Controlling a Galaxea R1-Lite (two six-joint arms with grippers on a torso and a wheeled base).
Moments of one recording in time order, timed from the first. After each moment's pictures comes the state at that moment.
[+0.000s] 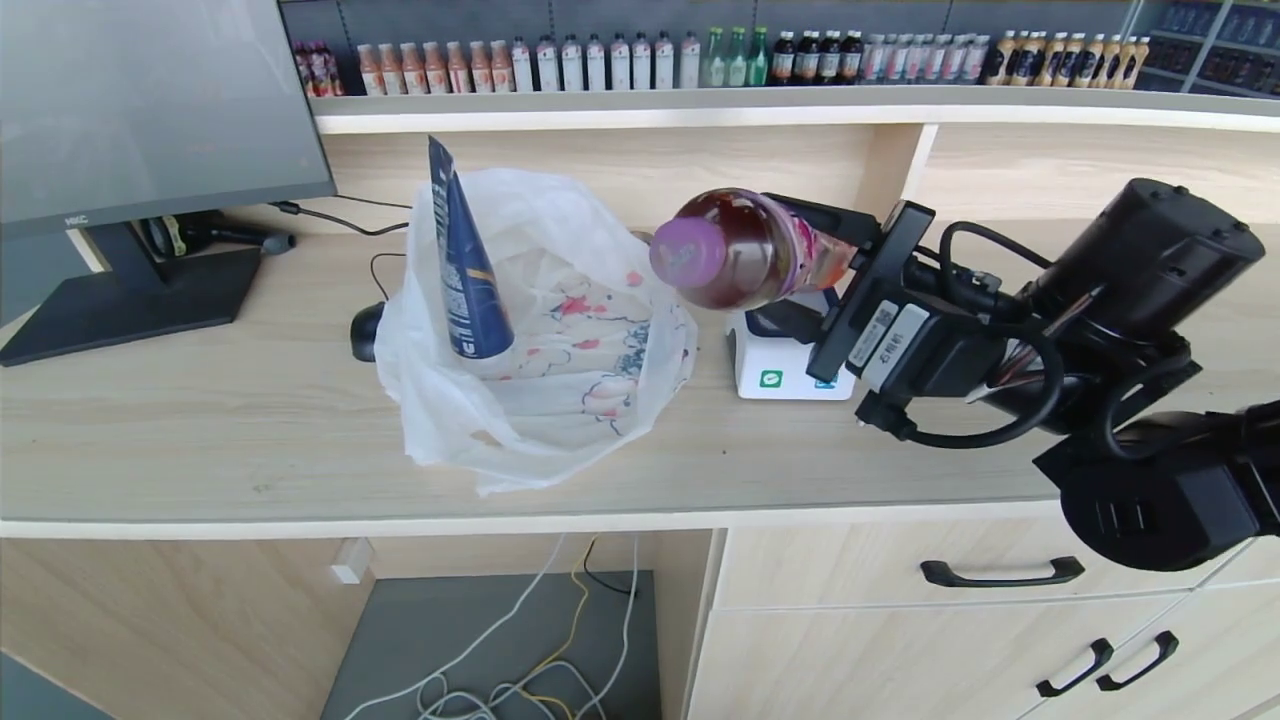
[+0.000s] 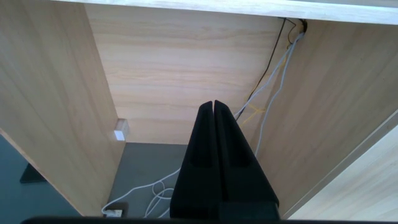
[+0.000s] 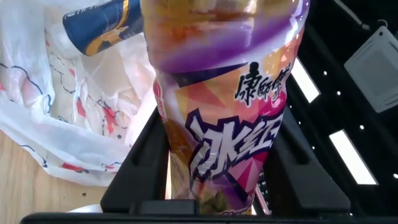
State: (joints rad) left arm 0.00 0.00 0.00 0.00 0.00 0.00; right arm 0.48 1.81 -0.96 -1.25 0.61 -1.21
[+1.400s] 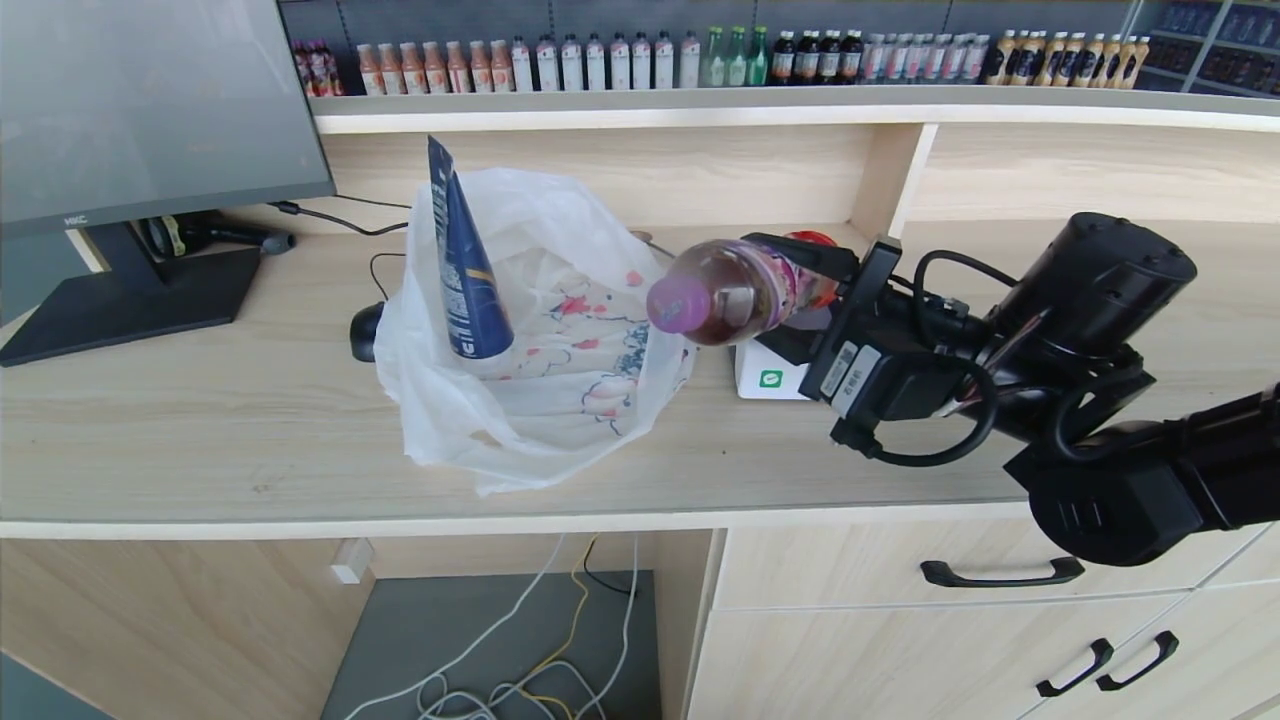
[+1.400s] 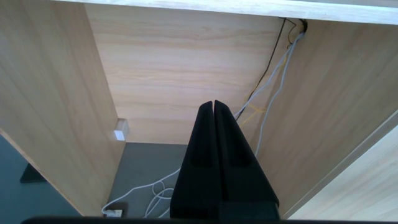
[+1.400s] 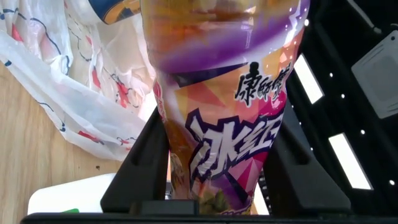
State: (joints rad) left arm 0.00 0.00 0.00 0.00 0.00 0.00; right arm 0.45 1.87 -0.96 -1.25 0.62 -1.30
